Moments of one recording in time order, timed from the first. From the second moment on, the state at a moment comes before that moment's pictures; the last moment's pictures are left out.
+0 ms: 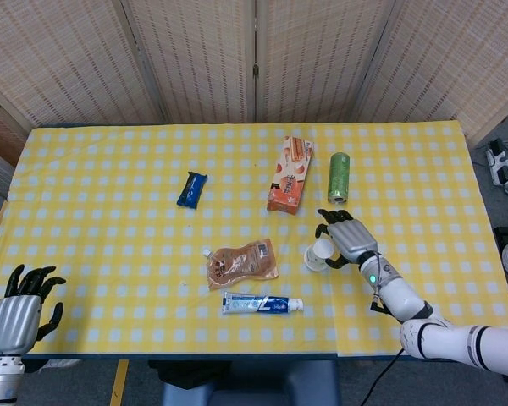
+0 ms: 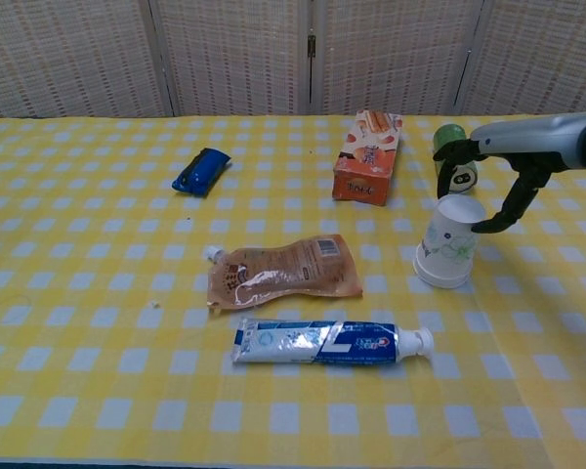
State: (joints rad) left arm -0.07 -1.24 -0.03 -1.59 1.50 1.50 0.19; right arm 0.86 -1.22 0.09 -1.71 -0.74 0.77 -0.39
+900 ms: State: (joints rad) left arm -0.07 -1.23 -0.03 -1.60 1.50 1.50 0.19; right arm 0.80 -1.05 0.09 -1.91 -0.87 0.90 -0.33
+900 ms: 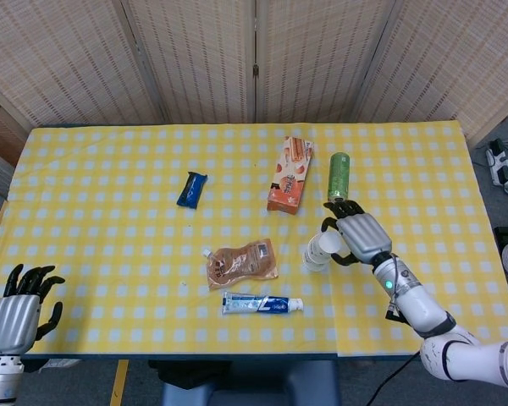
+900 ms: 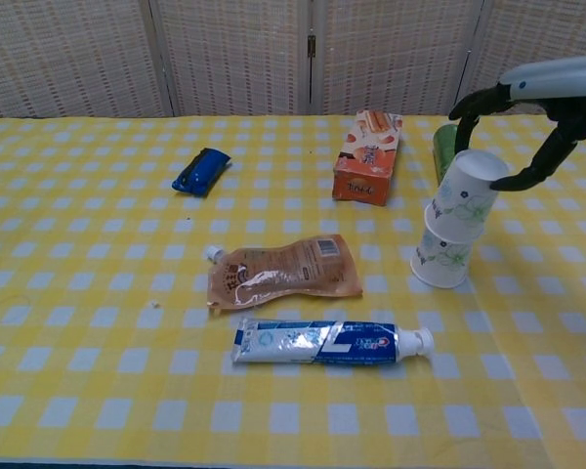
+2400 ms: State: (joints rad) left arm -0.06 -1.24 -0.02 -1.60 1.50 1.50 0.19; right arm 0.63 -1.21 0.08 -1.56 -1.09 0.85 -0.08
